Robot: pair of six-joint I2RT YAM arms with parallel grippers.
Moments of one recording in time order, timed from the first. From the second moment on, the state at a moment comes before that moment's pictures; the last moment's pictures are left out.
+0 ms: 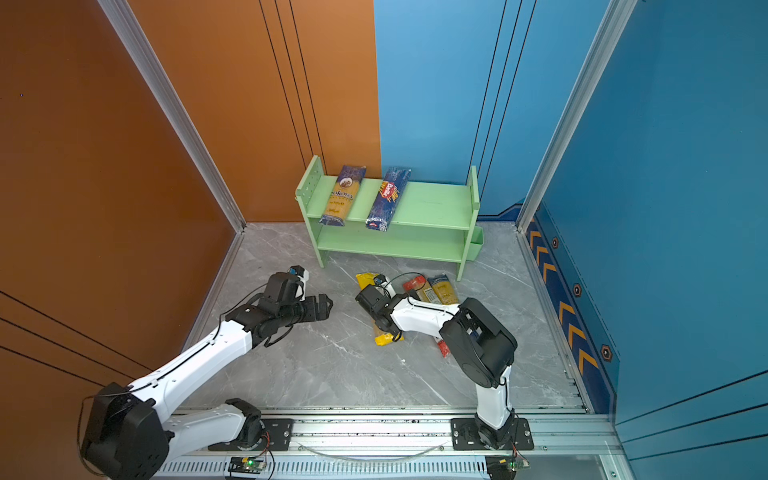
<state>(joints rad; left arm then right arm) -0.42 1.18 0.79 -0.43 0.01 -0.47 0.85 1.88 1.17 -0.48 0.68 0.26</state>
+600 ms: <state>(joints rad) -0.50 1.24 0.76 -0.38 0.05 -0.48 0.79 1.62 1.01 -0.35 0.37 0.26</state>
